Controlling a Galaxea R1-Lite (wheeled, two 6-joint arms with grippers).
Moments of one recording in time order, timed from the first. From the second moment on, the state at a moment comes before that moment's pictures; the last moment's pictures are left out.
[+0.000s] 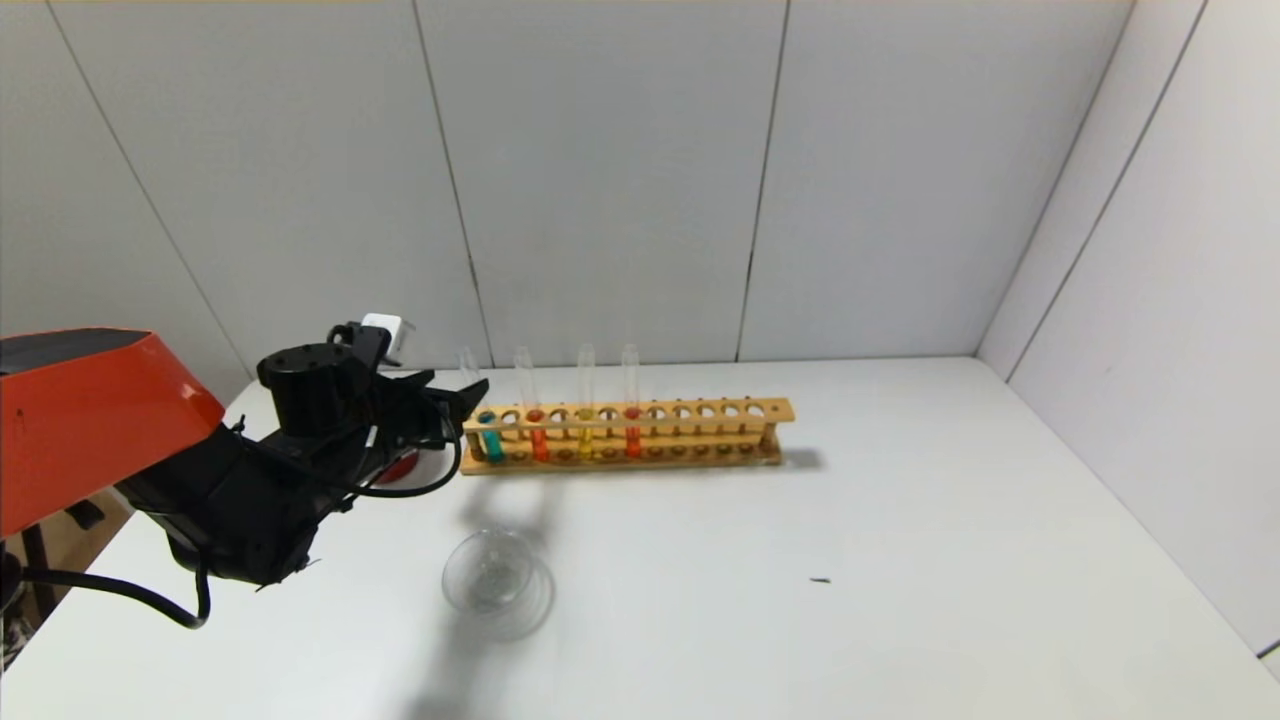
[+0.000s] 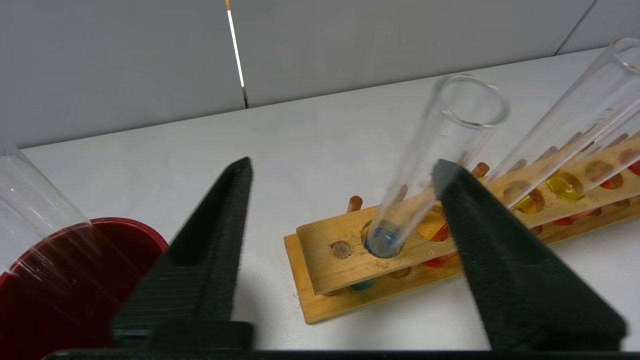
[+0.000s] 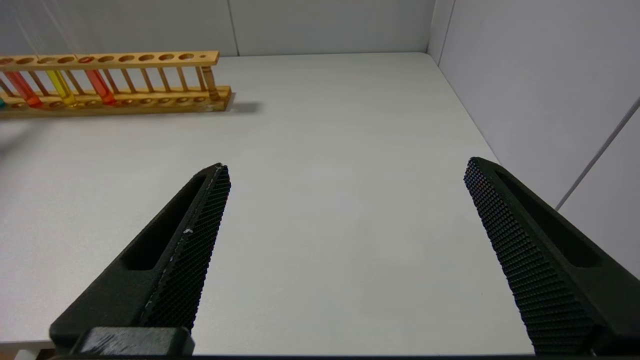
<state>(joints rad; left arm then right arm) -0.16 2.12 -0.75 -1.25 -0.14 -0.03 0.00 0.00 0.00 0.00 0.00 0.02</state>
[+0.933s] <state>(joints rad) -0.16 2.11 -0.75 -1.26 -0.14 -0.03 0.00 0.00 0.00 0.00 0.00 0.02</state>
